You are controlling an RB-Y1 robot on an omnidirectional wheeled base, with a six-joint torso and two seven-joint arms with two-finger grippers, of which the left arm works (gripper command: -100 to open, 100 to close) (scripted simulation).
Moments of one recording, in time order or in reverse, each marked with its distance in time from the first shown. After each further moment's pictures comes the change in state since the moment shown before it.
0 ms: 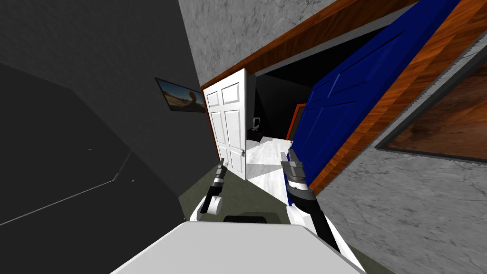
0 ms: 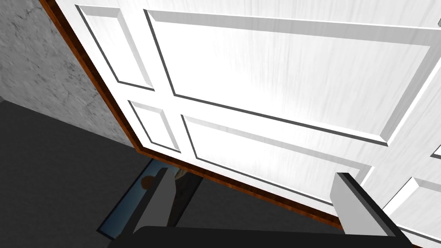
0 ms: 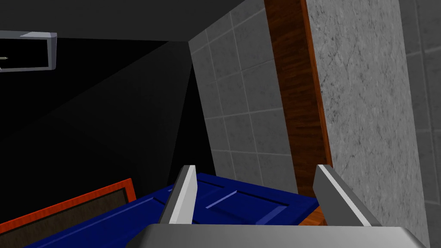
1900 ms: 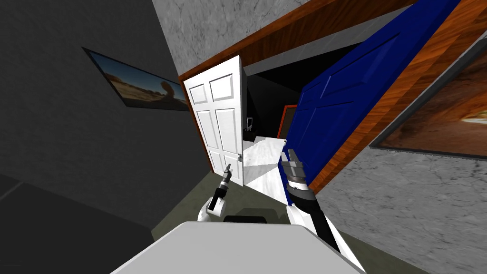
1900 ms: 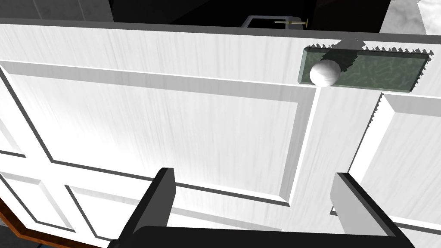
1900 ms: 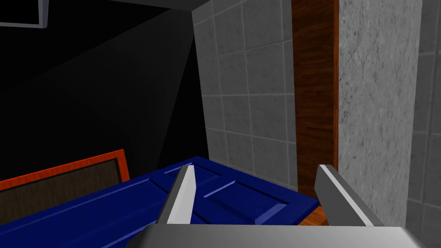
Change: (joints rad) arm -0.200 0.003 -0.063 0.490 0.014 -0.076 0.003
